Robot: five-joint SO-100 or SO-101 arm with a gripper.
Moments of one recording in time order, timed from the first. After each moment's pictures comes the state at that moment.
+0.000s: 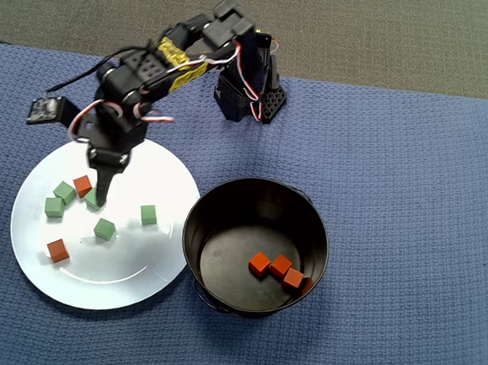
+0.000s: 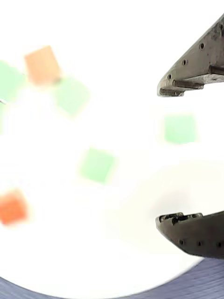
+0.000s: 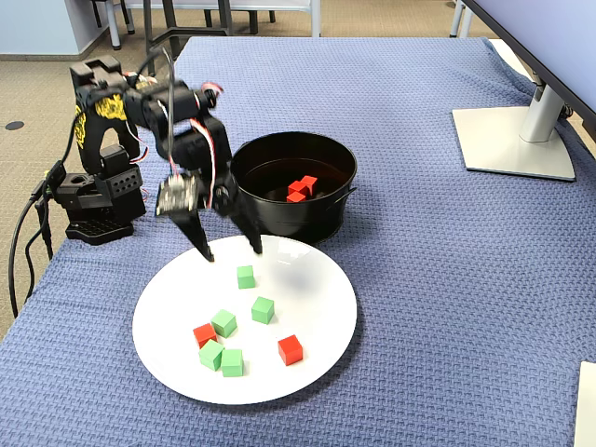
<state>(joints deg) 42.0 72.9 63.5 79.5 -46.8</state>
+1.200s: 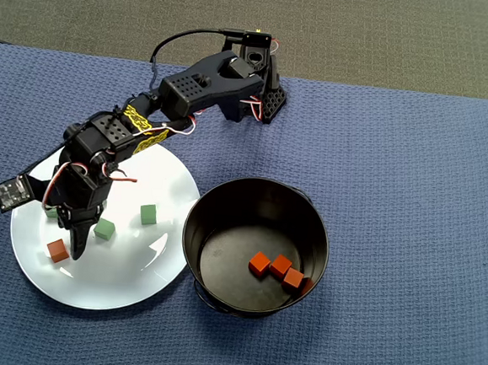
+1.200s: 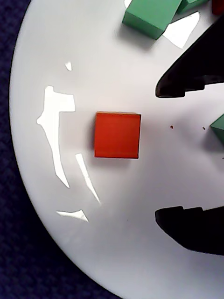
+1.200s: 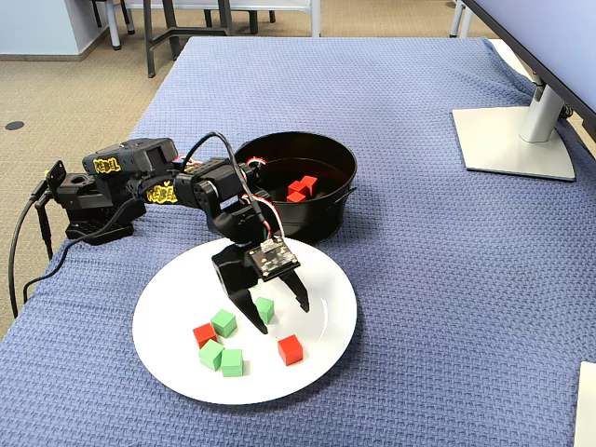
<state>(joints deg) 40.7 22.5 0.6 82.4 -76.4</state>
